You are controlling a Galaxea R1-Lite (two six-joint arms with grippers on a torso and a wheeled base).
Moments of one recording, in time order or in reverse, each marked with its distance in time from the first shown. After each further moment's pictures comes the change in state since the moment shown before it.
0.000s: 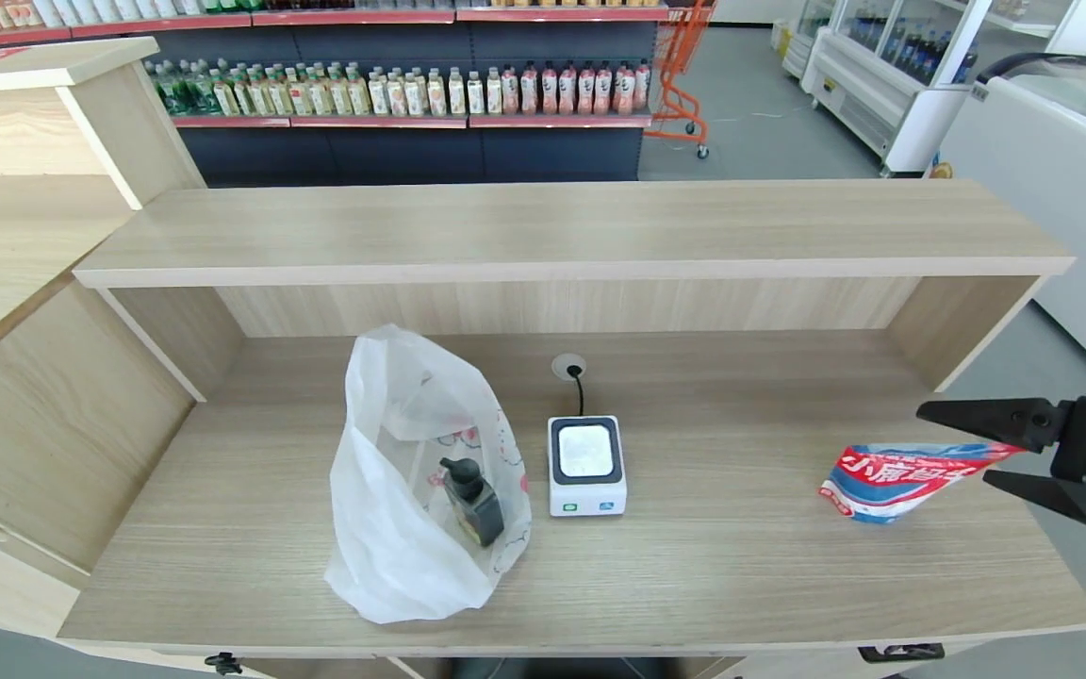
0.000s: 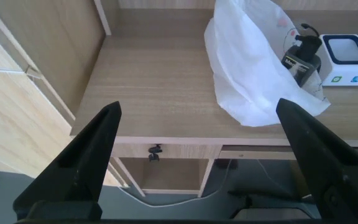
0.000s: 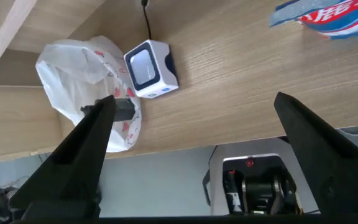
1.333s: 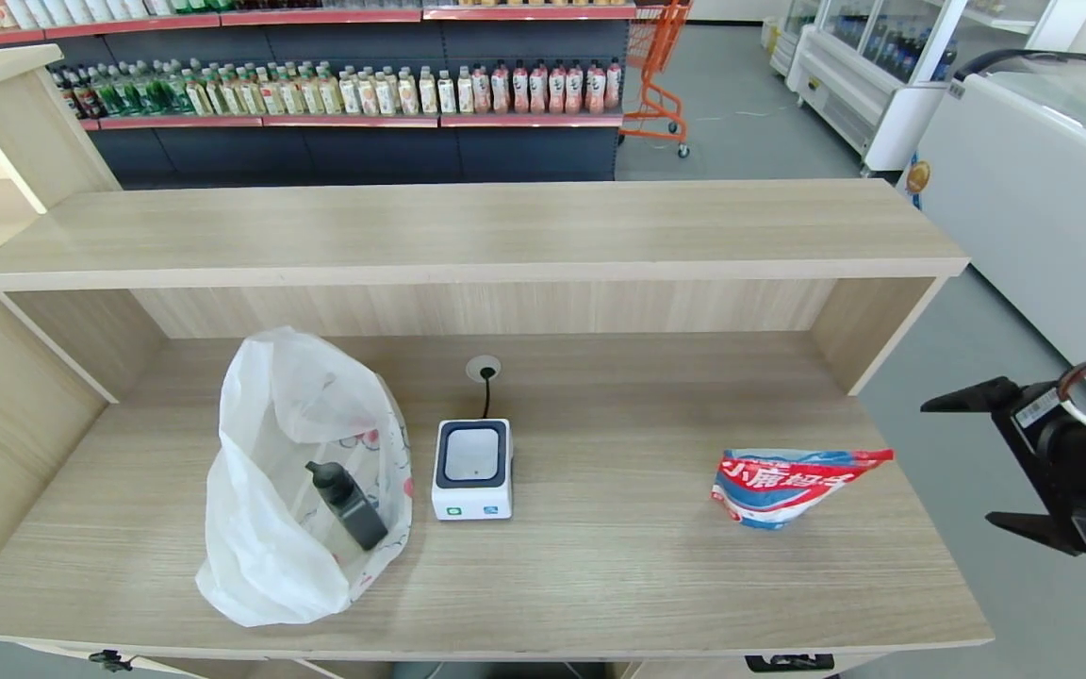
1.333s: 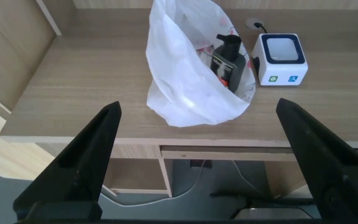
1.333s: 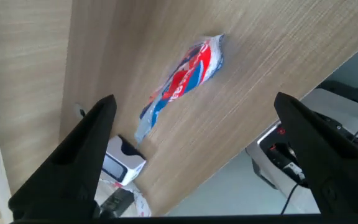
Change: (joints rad) left arm 0.000 0.000 0.000 0.000 -0.001 0.003; right arm -0.017 0.227 -0.176 0.205 -0.254 0.506
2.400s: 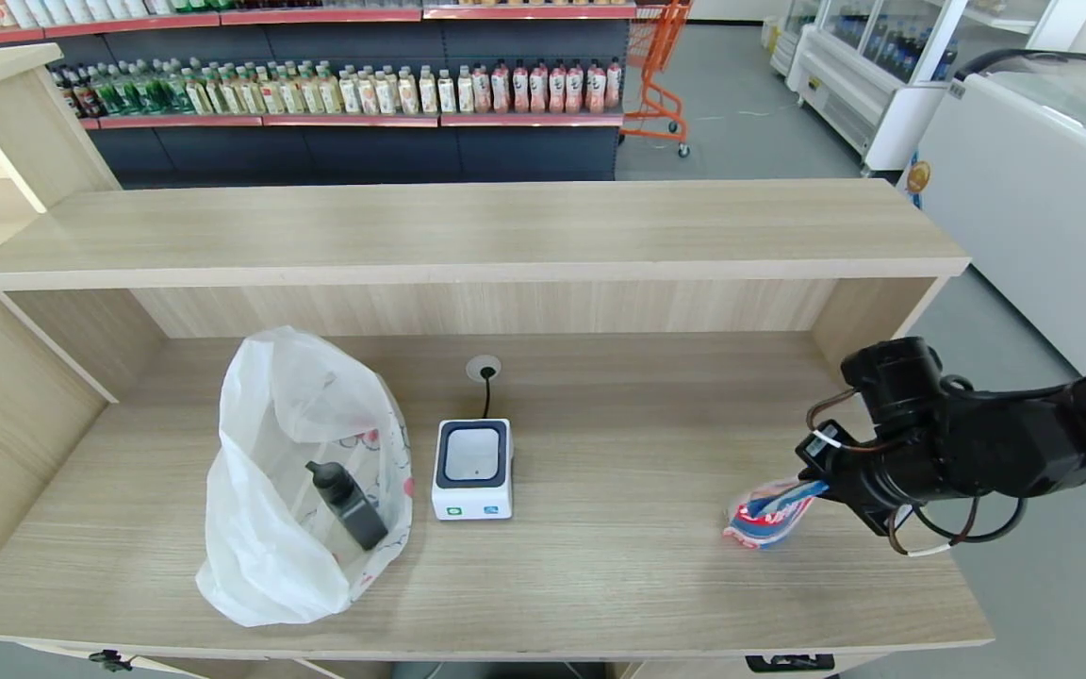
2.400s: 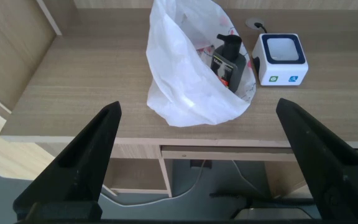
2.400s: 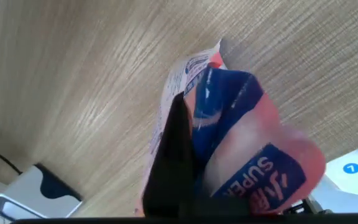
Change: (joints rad) left arm 0.000 0.000 0.000 0.000 0.000 0.000; right arm 0.143 0.545 -0.113 -0.238 -0.106 -0.092
